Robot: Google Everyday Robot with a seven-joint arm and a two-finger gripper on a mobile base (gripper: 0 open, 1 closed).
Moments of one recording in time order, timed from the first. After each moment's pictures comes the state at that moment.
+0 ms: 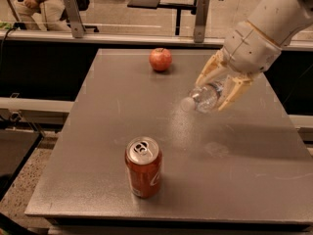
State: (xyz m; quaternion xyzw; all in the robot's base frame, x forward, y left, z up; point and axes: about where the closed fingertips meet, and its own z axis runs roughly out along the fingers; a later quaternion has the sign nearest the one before) arm 0.489 -0.130 0.927 -0.85 0.47 0.13 0.21
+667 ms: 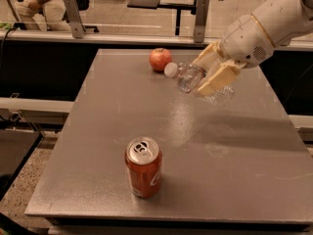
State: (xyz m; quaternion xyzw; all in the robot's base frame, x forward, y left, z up) arm 0.522 -0.106 0.946 -0.70 0.61 0.23 0.30
